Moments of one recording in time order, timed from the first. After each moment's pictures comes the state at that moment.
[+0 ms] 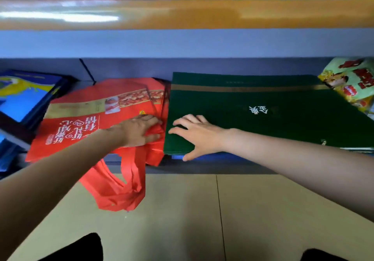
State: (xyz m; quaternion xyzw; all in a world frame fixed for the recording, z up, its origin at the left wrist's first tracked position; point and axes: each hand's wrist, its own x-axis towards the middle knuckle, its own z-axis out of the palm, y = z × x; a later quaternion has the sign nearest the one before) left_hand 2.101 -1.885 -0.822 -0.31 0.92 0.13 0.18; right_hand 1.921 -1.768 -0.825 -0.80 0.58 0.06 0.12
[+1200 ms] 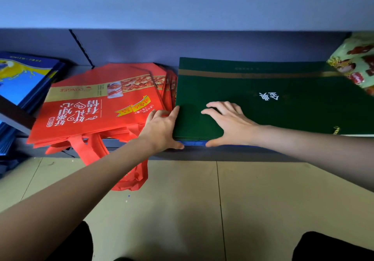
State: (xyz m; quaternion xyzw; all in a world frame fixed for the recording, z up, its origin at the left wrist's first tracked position) left_hand 2.069 -1.819 -0.840 -0.38 0.91 0.12 0.10; right_hand 1.881 -1.724 -0.838 -0.71 0.69 0.00 0.14
